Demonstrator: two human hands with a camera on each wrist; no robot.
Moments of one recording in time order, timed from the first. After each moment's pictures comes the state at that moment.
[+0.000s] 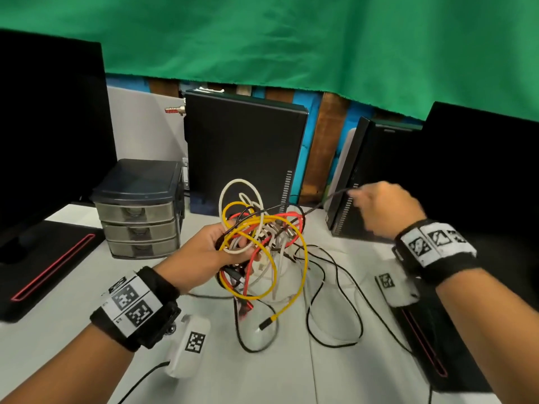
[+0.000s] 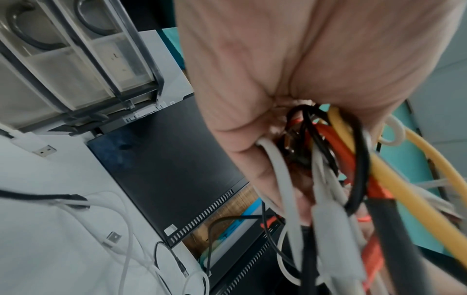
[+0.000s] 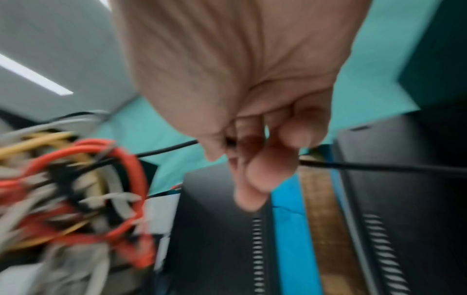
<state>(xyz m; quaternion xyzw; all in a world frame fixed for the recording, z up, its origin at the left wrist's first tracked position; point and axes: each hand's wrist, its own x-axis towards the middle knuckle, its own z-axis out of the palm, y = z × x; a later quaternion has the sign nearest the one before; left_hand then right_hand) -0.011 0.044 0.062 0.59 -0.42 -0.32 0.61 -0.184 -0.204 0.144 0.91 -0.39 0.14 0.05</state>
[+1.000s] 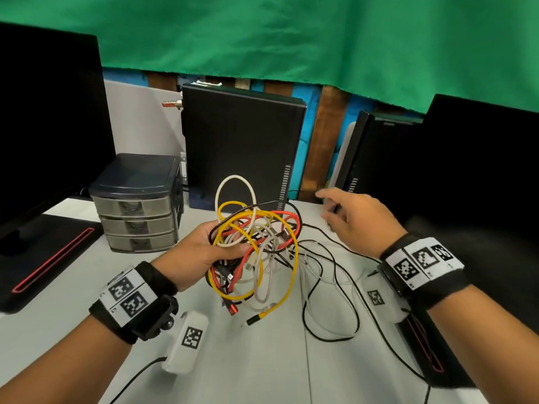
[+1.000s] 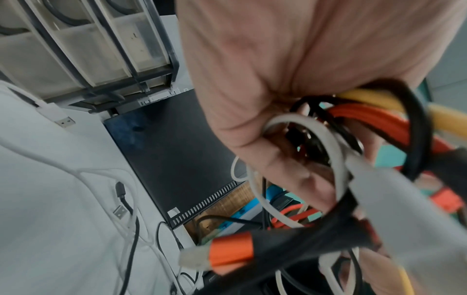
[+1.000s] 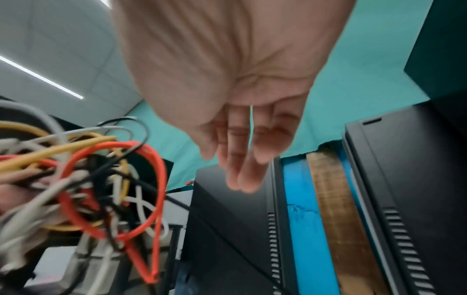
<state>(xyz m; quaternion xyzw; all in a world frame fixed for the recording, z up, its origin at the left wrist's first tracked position) -0.005 0.041 0.048 0.54 -0.39 -0.38 0.64 -0.183 -0.181 0.119 0.96 -0.20 0.18 -0.04</state>
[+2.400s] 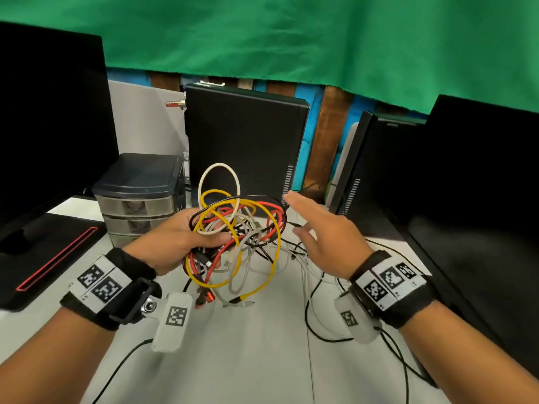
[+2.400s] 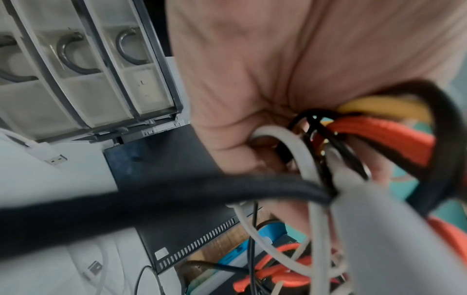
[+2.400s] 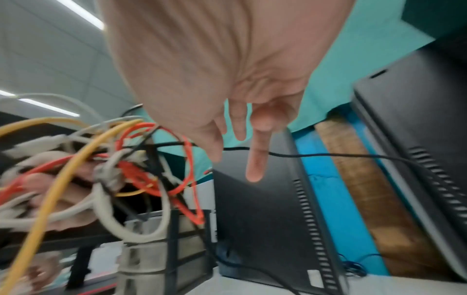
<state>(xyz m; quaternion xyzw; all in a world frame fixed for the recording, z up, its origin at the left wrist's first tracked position) 0.026 0.063 0.068 0.56 -0.39 -0.38 0.62 -0.161 -0.151 0.083 0.97 -0.11 0.18 -0.07</state>
